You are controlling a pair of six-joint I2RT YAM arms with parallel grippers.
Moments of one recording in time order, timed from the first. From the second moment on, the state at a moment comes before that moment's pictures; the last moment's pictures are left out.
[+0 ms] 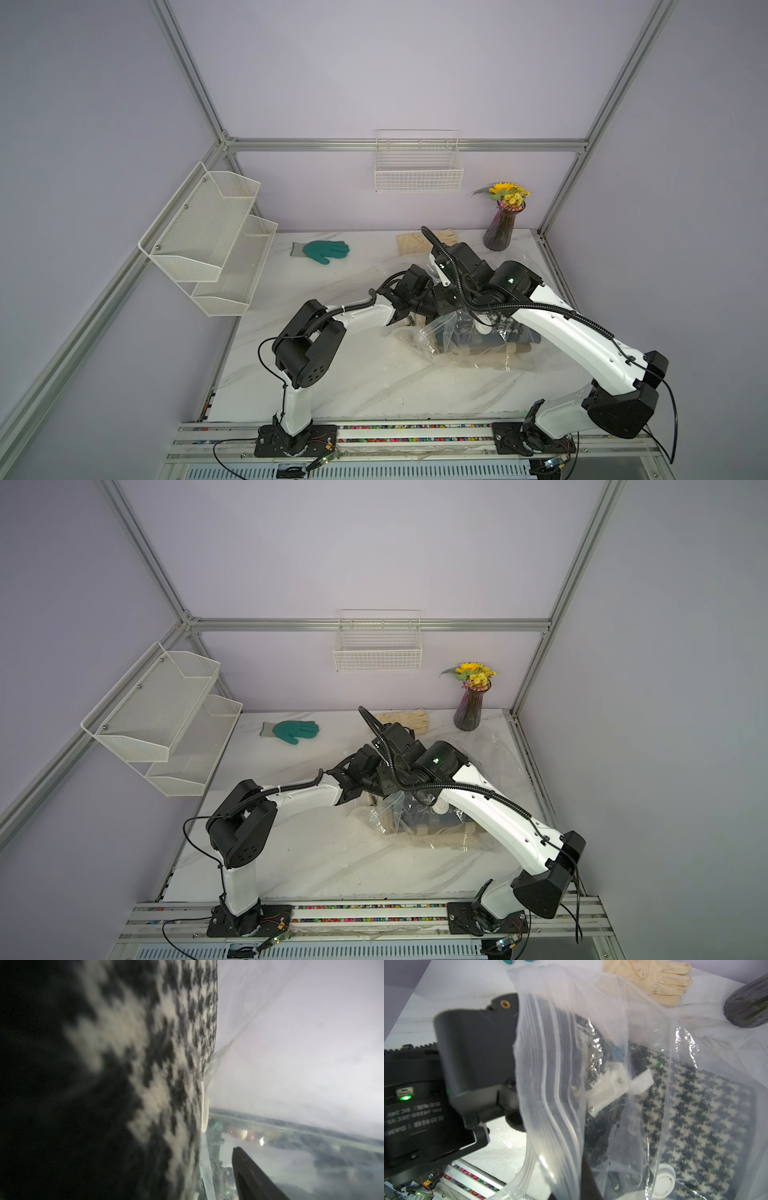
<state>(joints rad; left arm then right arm) -0.77 1.92 1.31 0.07 0.84 -1.04 0.81 1.47 1.65 -1.14 0.21 0.37</state>
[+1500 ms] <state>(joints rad) -0.77 1.92 1.30 0.01 0.78 -1.01 0.78 1.45 1.63 -1.13 0.18 0.34</state>
